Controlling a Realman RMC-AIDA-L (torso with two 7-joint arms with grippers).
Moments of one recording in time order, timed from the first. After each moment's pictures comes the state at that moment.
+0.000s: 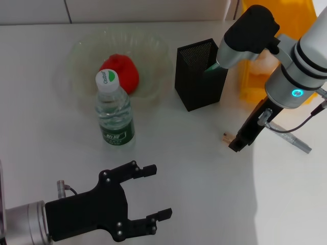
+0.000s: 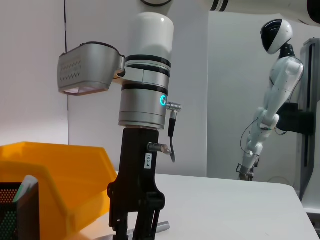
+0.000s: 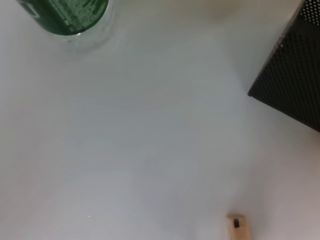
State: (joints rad) left arm -0.06 -2.05 1.58 0.70 1.22 1.49 -0.79; right arm 0.82 2.09 -1.46 -1.04 -2.63 -1.54 2.55
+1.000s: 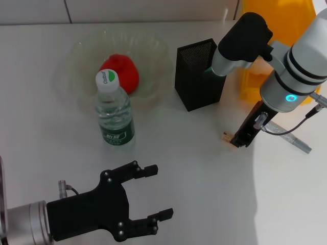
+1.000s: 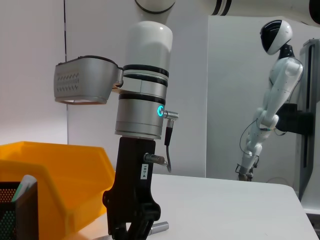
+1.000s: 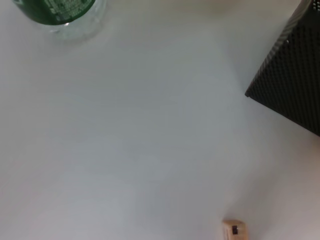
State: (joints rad) left arm -0.07 -2.06 1.58 0.69 1.22 1.49 -0.79; right arm 0.82 2.09 -1.52 -1.00 -2.63 -1.46 2.55
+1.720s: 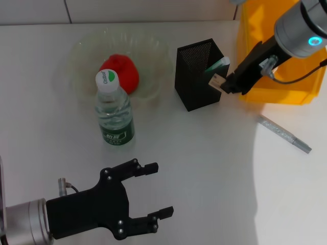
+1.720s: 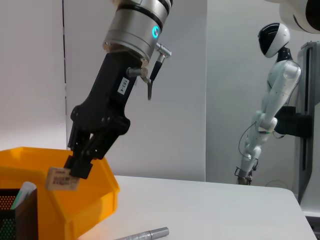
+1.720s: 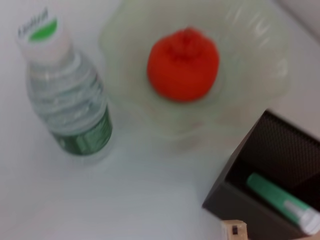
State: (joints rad) left arm -0.07 -2.06 1.57 0.69 1.22 1.50 -0.79; right arm 0.78 2.08 -1.38 -1.47 -2.62 -1.67 2.58
